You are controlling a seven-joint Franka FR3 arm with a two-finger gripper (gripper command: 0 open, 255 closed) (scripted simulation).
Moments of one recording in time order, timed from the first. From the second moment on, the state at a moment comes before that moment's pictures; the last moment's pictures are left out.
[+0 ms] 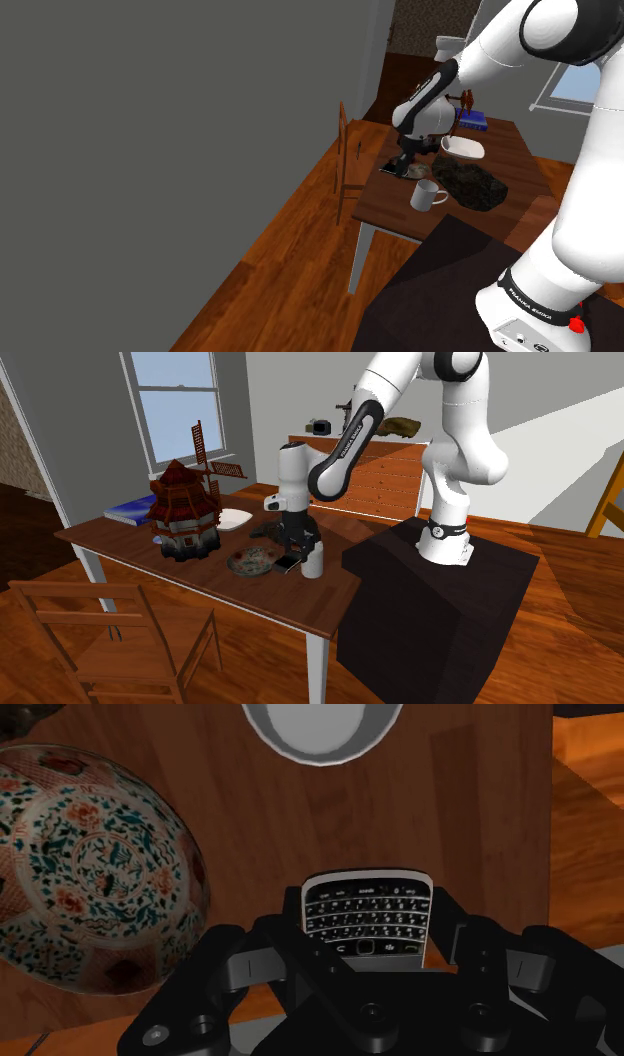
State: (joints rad) arm -0.12 0.31 -0.38 -2.30 0.24 2.58 -0.83
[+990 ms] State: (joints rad) arm -0.41 0.61 -0.38 -1.80 0.32 2.34 -1.10
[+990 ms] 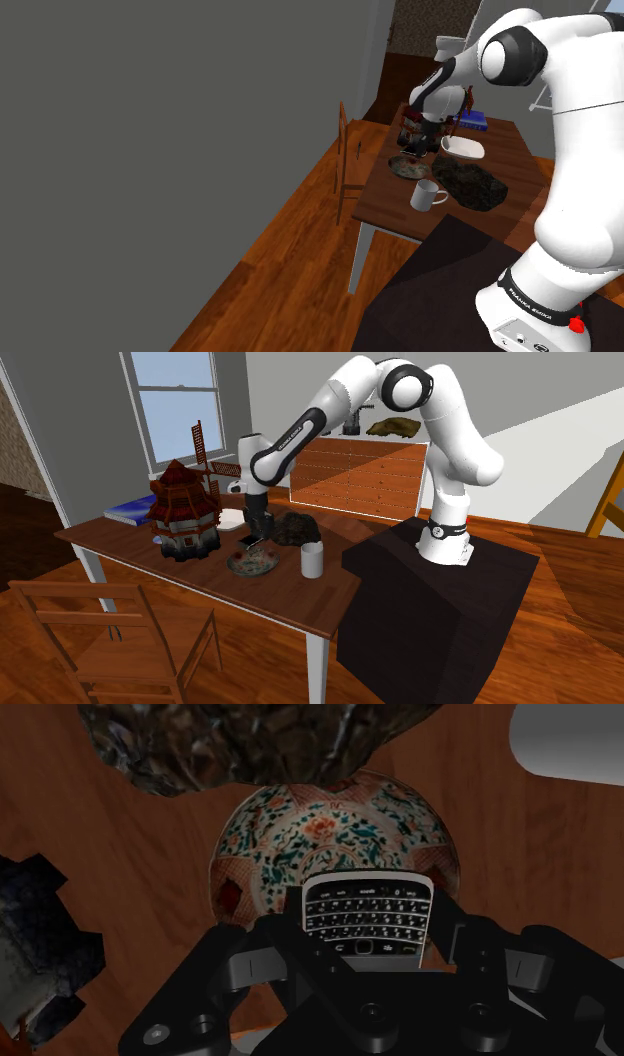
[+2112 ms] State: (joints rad) arm -0.47 0.77 -0.33 -1.72 0.38 2.43 -1.15
